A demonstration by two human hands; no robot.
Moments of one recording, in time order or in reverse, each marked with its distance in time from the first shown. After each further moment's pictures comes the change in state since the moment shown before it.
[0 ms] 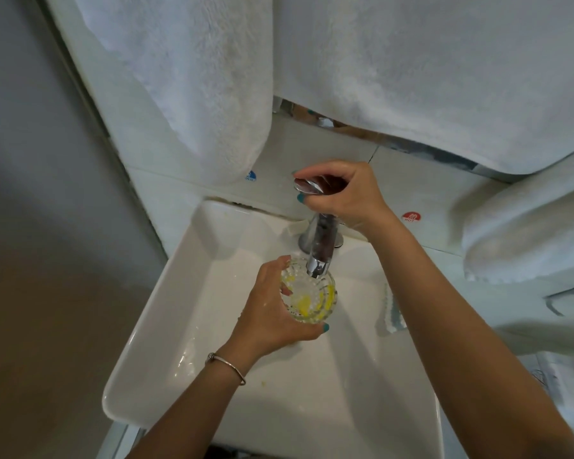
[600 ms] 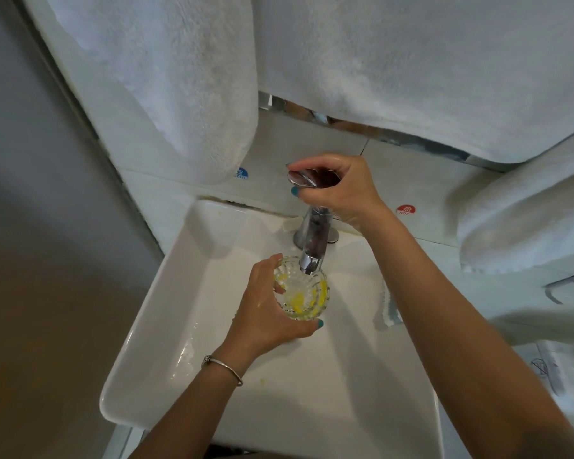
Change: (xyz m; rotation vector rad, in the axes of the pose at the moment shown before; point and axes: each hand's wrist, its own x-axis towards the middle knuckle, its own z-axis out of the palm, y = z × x) left_hand -0.002 0.001 0.001 0.023 0.026 -0.035; right_hand -0.001 0.000 -0.002 0.061 0.036 -0.001
